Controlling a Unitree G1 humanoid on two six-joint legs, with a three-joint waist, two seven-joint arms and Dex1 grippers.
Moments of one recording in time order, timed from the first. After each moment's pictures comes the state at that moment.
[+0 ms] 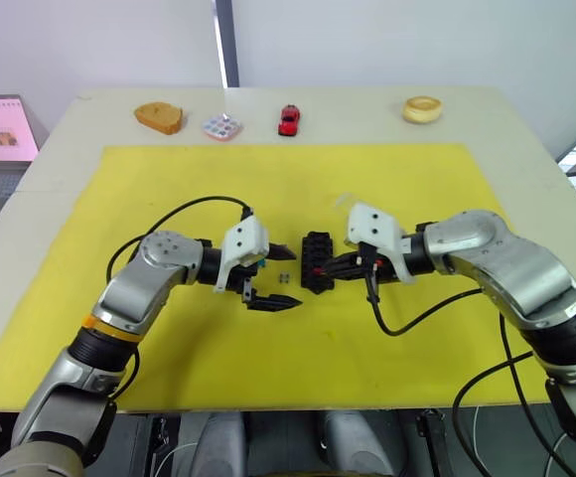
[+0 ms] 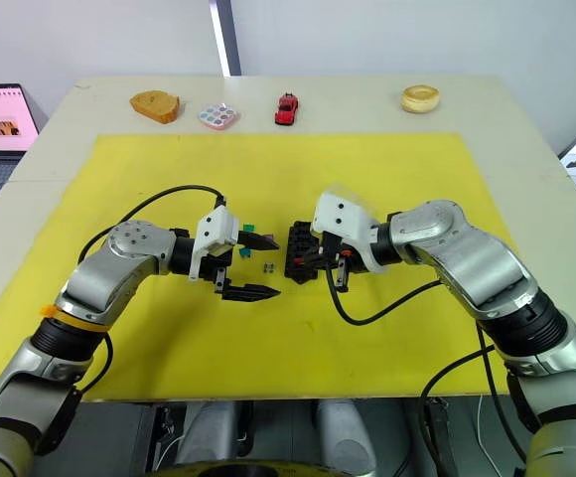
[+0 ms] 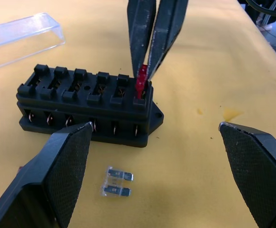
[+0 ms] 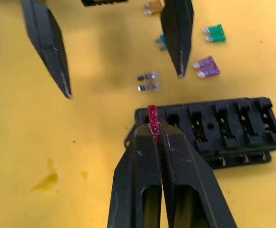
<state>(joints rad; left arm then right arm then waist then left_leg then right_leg) -0.56 0.58 -0.29 -0.09 -0.35 0.43 -1.17 -0.69 -0.84 0.35 -0.37 0.41 0.84 1.00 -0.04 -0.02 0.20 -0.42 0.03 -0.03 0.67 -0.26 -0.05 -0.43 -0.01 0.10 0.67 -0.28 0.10</state>
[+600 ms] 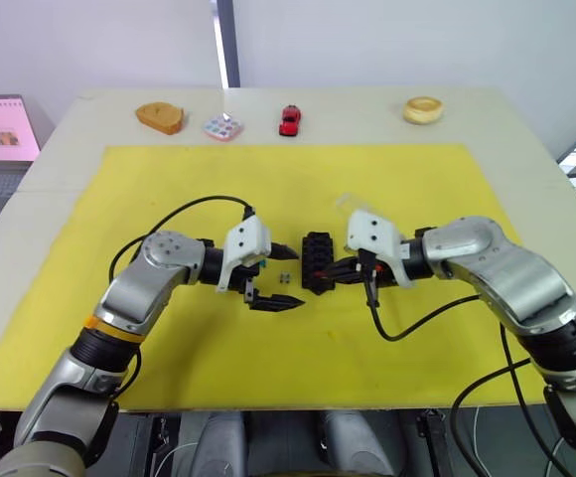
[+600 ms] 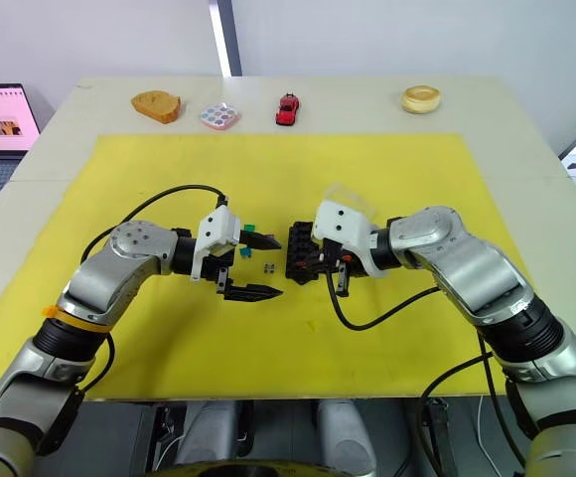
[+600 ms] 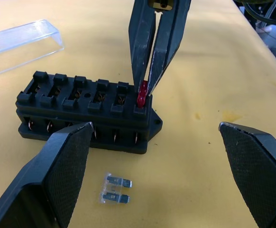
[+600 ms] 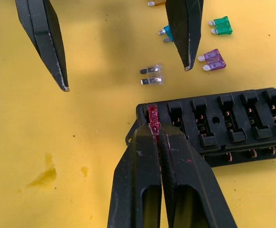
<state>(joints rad) -0.56 0.57 -0.29 -0.09 -0.35 0.42 -1.17 -0.64 -0.83 0.35 -0.37 0.36 0.81 1.01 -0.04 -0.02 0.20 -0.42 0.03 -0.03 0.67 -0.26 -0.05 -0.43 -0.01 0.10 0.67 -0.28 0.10</state>
